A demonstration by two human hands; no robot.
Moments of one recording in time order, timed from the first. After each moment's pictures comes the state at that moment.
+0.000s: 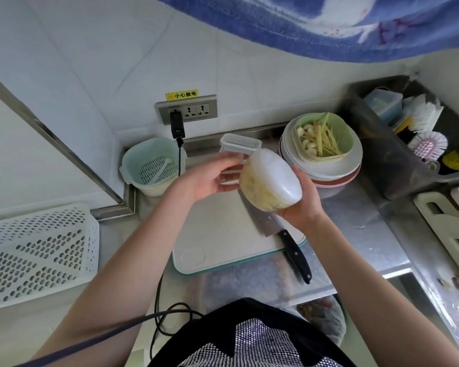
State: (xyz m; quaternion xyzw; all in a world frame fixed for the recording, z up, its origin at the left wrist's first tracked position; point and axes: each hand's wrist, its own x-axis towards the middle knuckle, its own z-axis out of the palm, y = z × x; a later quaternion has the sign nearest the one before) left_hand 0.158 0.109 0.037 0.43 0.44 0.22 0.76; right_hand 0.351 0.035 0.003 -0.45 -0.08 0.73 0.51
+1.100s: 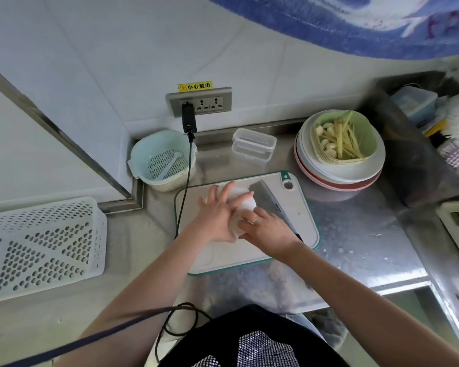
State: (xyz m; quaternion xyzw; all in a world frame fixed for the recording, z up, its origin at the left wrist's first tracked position) left_hand 0.136 0.069 -0.067 0.84 0.51 -0.07 0.16; right_hand 0.301 0.023 -0.080 -0.43 -0.89 -0.05 0.13
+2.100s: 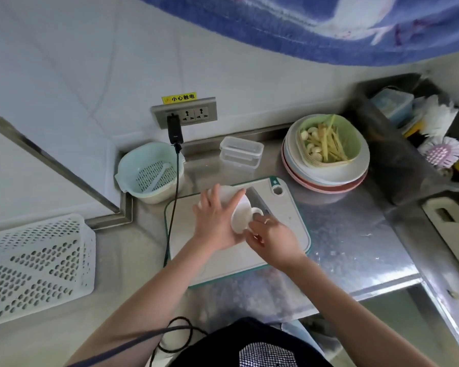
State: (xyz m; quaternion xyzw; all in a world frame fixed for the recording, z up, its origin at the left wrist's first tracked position) left_hand 0.164 0.064 -0.063 0.82 0.57 -0.03 0.08; right_hand 0.316 0.003 -0.053 -0.60 -0.76 0.16 0.17
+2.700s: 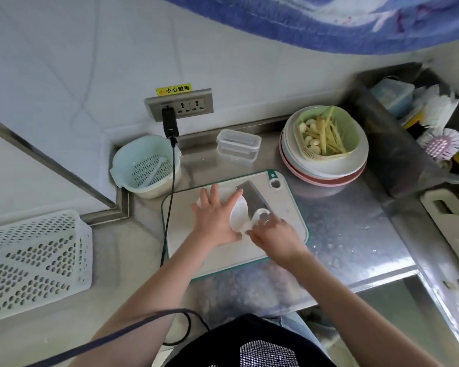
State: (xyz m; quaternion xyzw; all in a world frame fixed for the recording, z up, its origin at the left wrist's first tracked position) left_hand 0.167 0.065 -0.072 0.80 0.58 -0.07 0.12; right_hand 0.331 0.001 -0.075 -0.64 -0.75 0.16 -0.01
